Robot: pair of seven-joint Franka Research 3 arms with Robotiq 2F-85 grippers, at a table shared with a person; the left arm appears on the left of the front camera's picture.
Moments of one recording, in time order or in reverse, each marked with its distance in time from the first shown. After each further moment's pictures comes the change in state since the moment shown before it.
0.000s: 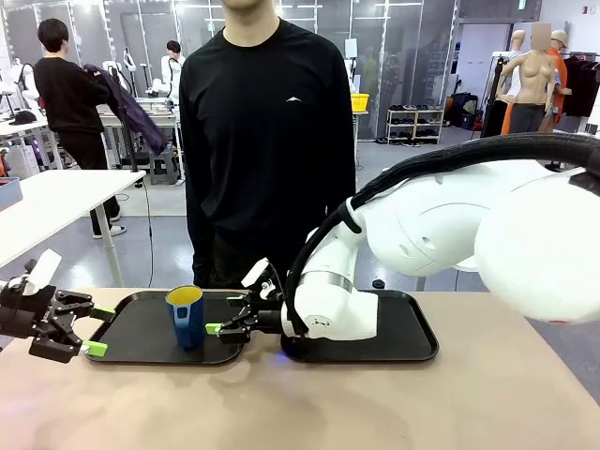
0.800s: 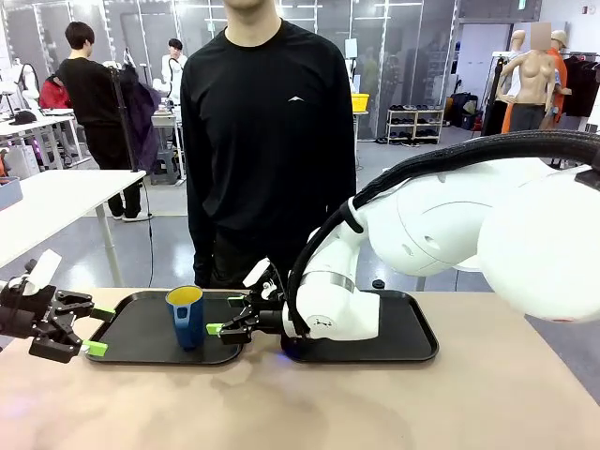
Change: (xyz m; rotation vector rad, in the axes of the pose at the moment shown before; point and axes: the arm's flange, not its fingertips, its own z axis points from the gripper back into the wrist) left arm 0.000 0.000 0.000 0.000 0.000 0.000; right arm 0.000 0.001 -0.002 0.003 -0.001 -0.001
